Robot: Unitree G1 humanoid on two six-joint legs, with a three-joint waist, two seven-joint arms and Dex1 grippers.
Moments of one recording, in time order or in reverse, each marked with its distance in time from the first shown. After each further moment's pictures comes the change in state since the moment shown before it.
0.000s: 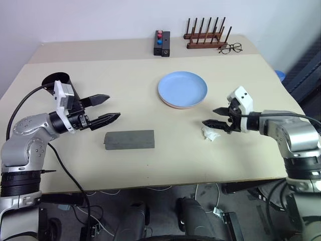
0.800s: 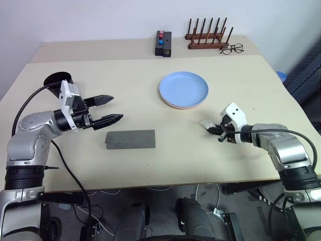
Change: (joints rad) left arm -0.028 0.001 -0.030 0.064 0.039 -0.050 -0.015; right arm -0.014 0.062 0.072 0.117 -0.061 -0.154 -0.088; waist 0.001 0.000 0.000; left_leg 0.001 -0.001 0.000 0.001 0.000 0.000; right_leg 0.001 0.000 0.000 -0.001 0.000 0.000
